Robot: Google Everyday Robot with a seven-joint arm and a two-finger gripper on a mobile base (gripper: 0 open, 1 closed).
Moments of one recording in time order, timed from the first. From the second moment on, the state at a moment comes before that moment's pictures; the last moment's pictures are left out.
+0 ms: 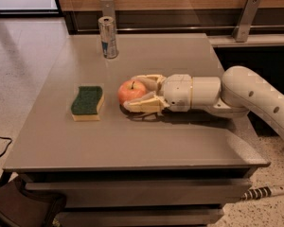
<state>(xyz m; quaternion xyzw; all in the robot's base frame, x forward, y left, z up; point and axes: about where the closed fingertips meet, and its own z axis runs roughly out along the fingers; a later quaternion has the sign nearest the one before) 0.551 0.009 0.855 -0.50 0.56 0.39 0.53</state>
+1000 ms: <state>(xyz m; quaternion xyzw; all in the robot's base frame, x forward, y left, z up) 0.545 0.017 0.841 -0.52 0.56 0.40 0.51</state>
